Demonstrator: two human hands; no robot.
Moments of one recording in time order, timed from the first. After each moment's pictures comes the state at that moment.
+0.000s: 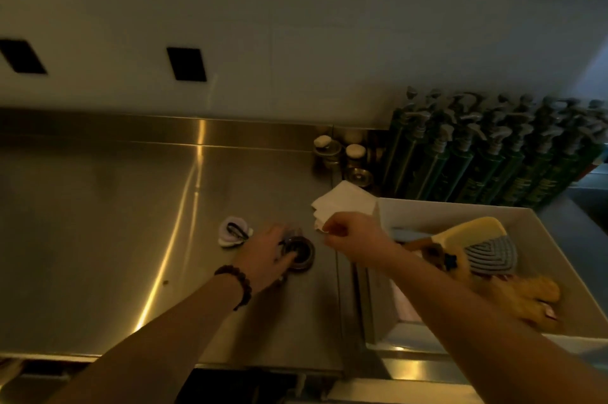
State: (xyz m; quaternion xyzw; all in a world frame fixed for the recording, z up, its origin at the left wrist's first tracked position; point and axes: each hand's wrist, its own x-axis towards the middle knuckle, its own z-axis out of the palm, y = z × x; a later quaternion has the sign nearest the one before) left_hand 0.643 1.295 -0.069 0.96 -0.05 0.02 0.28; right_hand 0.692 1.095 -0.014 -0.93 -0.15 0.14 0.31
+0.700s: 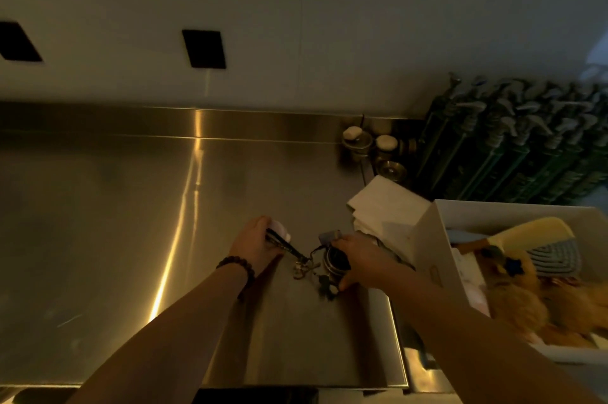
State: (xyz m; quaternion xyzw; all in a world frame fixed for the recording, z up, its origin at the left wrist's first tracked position) left_hand 0.694 1.409 -0.119 0.92 0.03 -0.03 0.40; right_hand 0.710 1.174 -0.079 -0.94 -0.21 0.25 0.07
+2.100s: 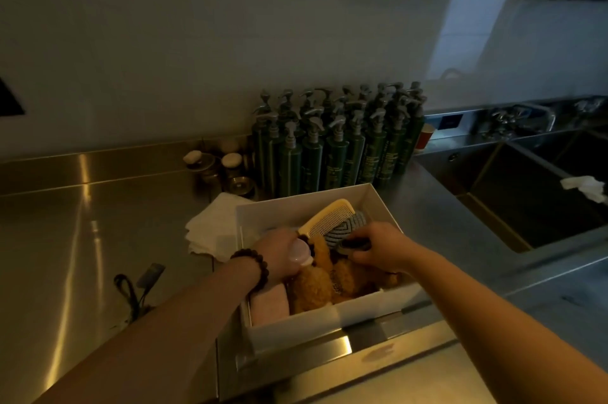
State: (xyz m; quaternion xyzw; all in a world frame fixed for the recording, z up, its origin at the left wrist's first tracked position) left_hand 0.705 1.053 -0.044 0.90 -0.20 -0.18 0.34; right_hand 0.664 0.821 -0.005 -0.96 -0.05 0.16 0.23
